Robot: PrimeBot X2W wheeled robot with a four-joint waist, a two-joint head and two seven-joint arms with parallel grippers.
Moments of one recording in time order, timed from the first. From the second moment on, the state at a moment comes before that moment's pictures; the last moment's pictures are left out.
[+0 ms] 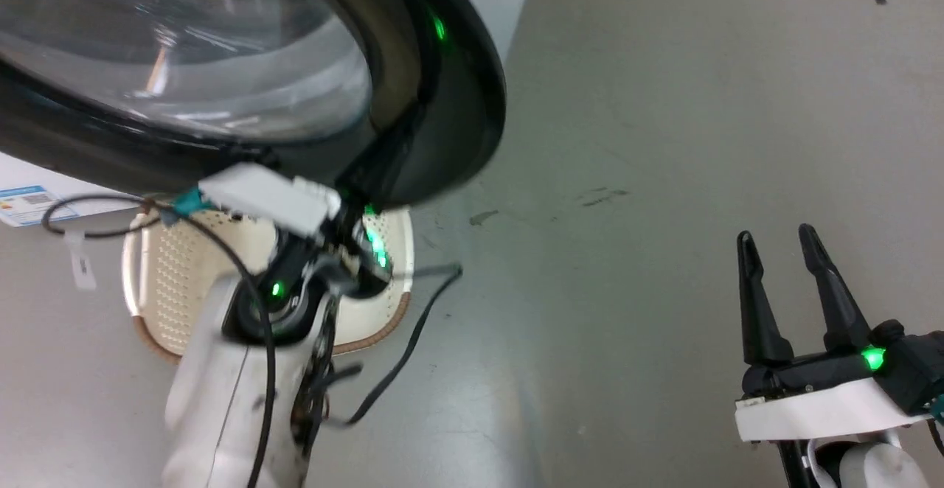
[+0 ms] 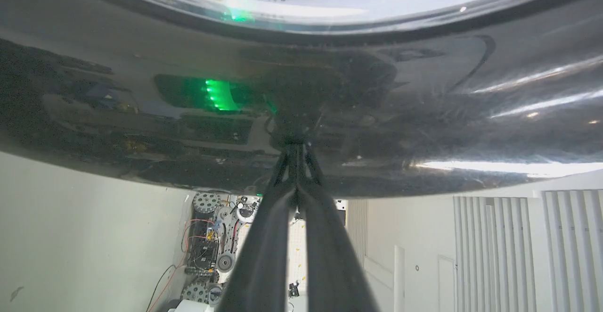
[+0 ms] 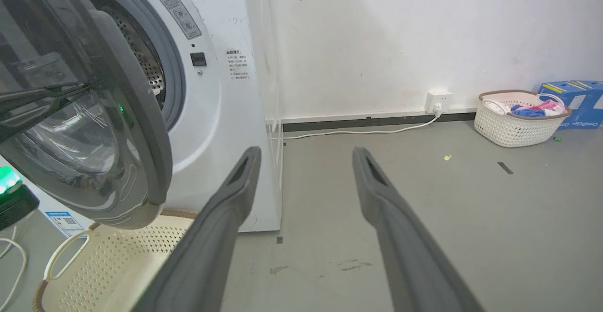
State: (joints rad) left arm -0.56 0.05 -0.15 0.25 -1.72 -0.01 0.34; right arm -0.10 -0.05 0.00 -0.04 0.20 0.13 -0.26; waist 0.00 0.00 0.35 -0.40
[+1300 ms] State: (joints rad) left arm -0.04 0.34 -0.23 -0.03 -0.40 0.03 -0.26; right arm 0.03 -0.05 -0.04 -0.04 0.10 0.13 -0.26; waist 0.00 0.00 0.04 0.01
